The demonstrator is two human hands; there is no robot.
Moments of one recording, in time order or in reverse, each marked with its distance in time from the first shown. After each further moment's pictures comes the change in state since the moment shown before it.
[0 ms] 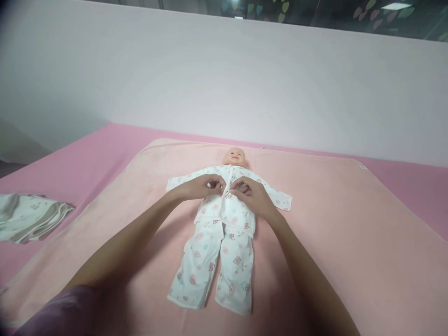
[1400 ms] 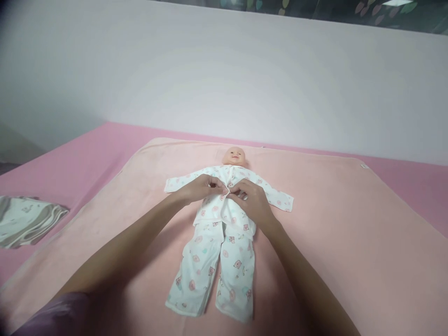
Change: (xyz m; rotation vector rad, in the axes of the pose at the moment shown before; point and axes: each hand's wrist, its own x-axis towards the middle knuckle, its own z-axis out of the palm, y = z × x) left_hand 0.008 -0.008 0.012 -0.186 0.109 -0.153; right_hand -0.004 0.003 0.016 -0.112 0.140 -0.195
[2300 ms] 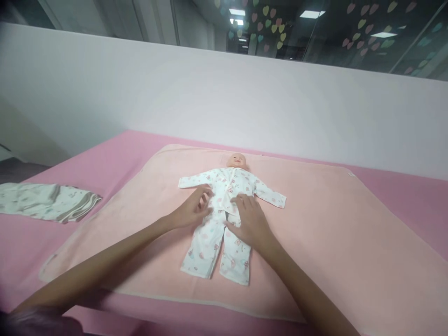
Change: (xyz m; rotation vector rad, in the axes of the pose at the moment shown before) left_hand -0.106 -0.041 0.027 0.306 0.252 0.282; right_hand -0.077 -0.049 0.003 -0.536 -0.086 -0.205
